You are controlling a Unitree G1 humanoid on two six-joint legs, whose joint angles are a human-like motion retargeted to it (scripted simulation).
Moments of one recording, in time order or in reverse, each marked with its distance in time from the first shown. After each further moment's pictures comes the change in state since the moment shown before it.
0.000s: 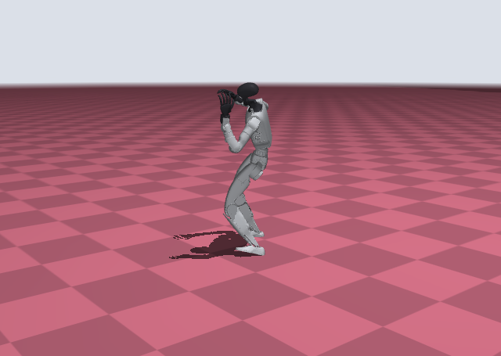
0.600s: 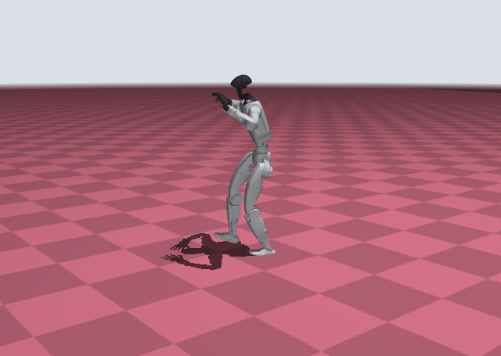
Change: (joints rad) left arm 0.165 0.464 -0.044 0.051 0.137 -0.096 -0.184; right arm -0.329 -0.454 0.156 -0.196 -0.165 -0.111 0.101; waist -0.090 0.310 -0.093; left_leg 0.118 -0.411 0.104 -0.490 0.114 0.008; right_leg -0.242 -0.141 0.020 -0.511 0.417 0.115
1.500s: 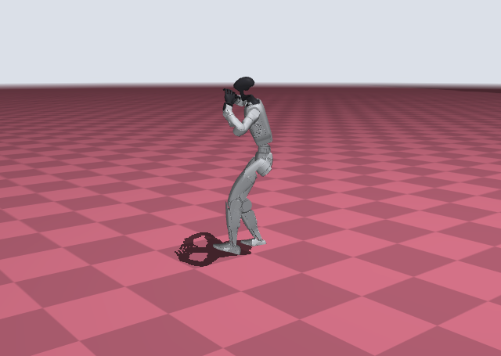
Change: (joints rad) left arm -0.313 -0.072 -0.177 -0.040 -0.072 -0.188 0.064; right arm -0.688 0.030 0.532 0.098 0.180 -0.146 -0.002; waist -0.040 -0.298 -0.008; left_leg -0.372 -0.051 0.201 -0.001 0.355 0.003; right_leg 0.116 0.134 0.182 0.385 -0.289 -0.016
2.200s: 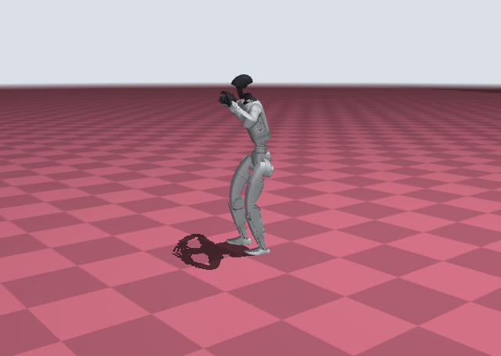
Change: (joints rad) left arm 0.037 0.048 -0.041 -0.112 -0.020 0.090 -0.196; right arm 0.438 -0.076 -0.346 -0.090 -0.125 0.101 0.097; waist -0.004 0.229 -0.021; left_leg 0.380 -0.063 -0.114 -0.102 -0.281 0.069; right_leg -0.053 -0.148 -0.183 -0.175 0.212 0.059
